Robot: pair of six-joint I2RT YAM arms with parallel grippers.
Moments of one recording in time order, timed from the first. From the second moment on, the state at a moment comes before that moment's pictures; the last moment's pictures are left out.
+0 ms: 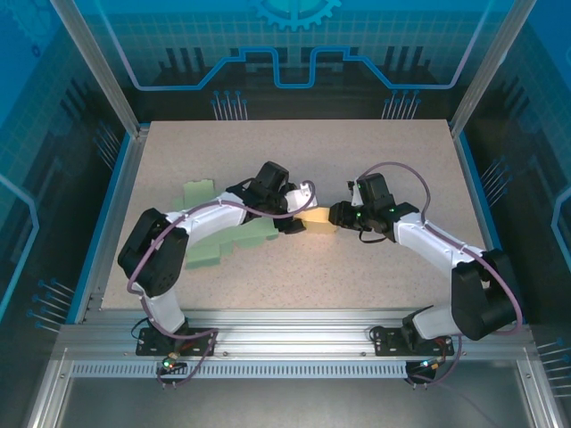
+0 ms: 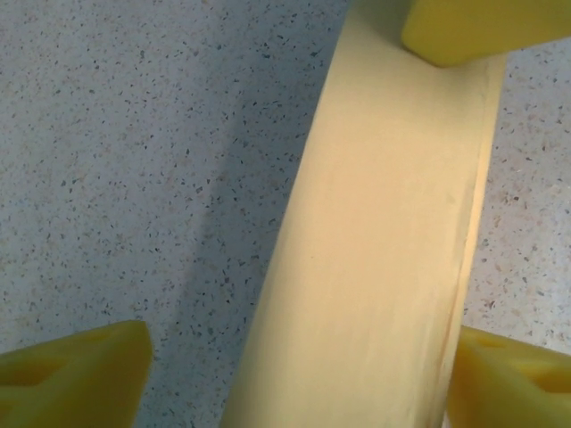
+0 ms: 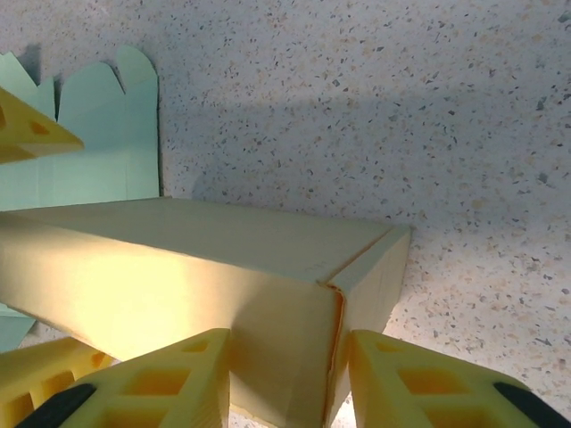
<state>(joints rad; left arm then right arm) -0.58 1.78 1.21 -0.29 0.29 0.68 0.38 1.40 0.86 -0.36 -0.24 0.54</state>
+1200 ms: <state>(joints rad) -0.74 2.25 1.55 0.17 -0.13 0.96 0.29 0.52 0.90 -0.84 0.16 0.48</state>
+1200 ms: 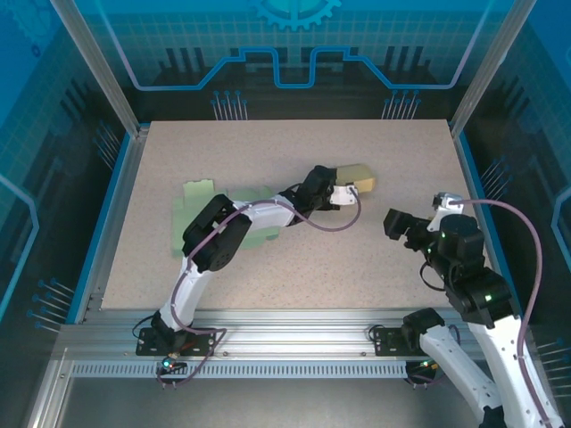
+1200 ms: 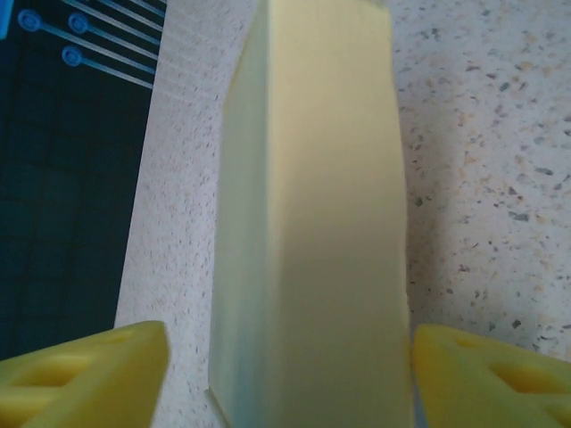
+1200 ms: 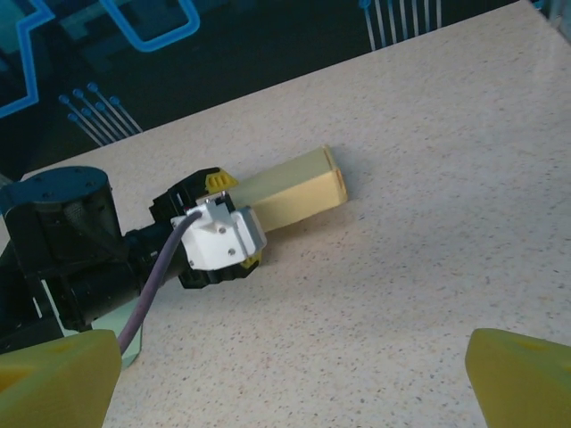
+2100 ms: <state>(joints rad) -0.64 1.24 0.87 0.13 -0.31 -0.02 0.20 0.64 0.82 -0.69 -0.22 0.50</state>
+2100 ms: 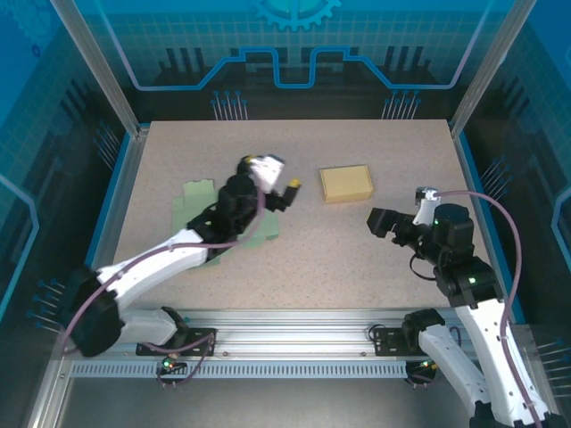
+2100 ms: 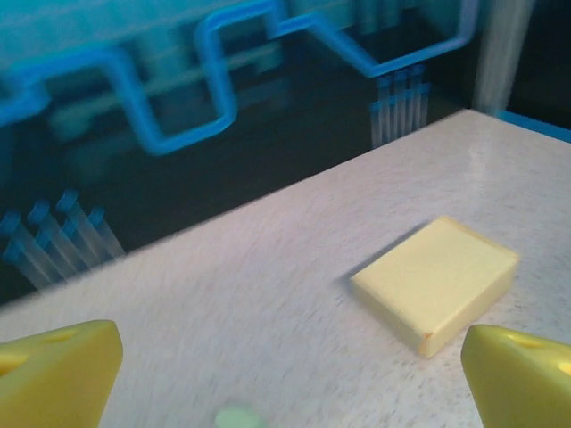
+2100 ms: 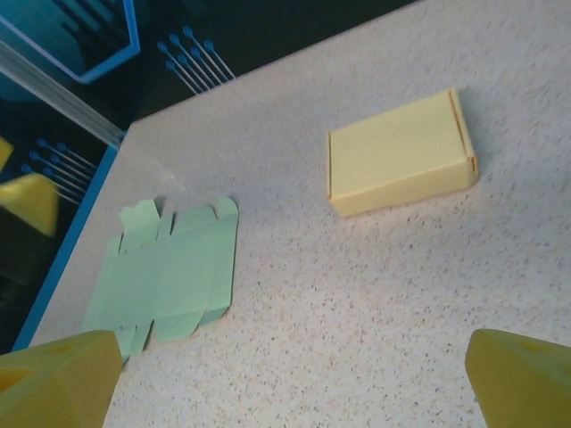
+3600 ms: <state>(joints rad) -0.30 0.93 0.29 -0.42 -0.38 -1.44 0.18 0.93 0.73 -0.60 -0.18 0.58</state>
